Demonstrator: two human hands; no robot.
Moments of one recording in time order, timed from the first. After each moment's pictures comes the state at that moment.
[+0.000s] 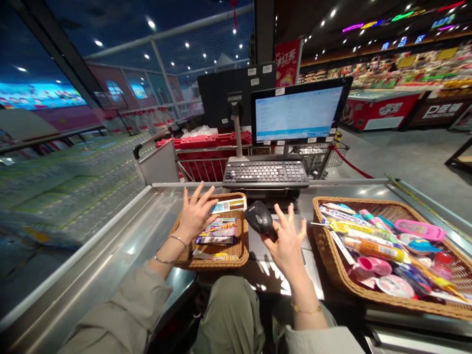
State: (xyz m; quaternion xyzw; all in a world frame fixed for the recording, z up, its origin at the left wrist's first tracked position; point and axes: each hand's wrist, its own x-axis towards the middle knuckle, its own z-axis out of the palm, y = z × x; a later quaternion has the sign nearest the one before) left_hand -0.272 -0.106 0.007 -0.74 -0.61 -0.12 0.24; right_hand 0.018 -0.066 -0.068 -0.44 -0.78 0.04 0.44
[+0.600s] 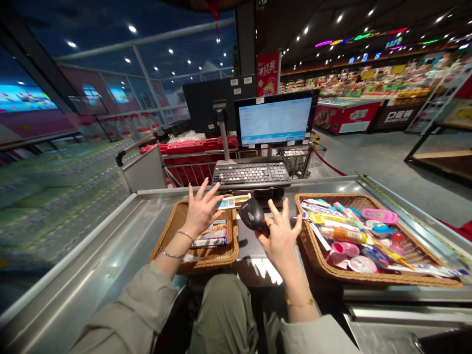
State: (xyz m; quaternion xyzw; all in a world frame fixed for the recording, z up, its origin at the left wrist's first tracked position) left_hand -0.229 -0.081 0.017 -0.76 -0.57 -0.16 0.25; right_hand 0.036 -0.082 -0.043 -0.47 -0.77 -0.05 0.42
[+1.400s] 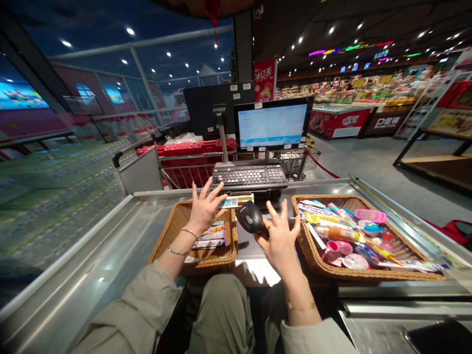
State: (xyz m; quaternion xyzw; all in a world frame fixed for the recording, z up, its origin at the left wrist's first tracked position) left_hand -0.224 -0.073 0.017 -0.77 -0.54 -0.18 0.26; right_hand 0.041 -0.092 -0.035 -0.44 -0.79 -0.06 0.41
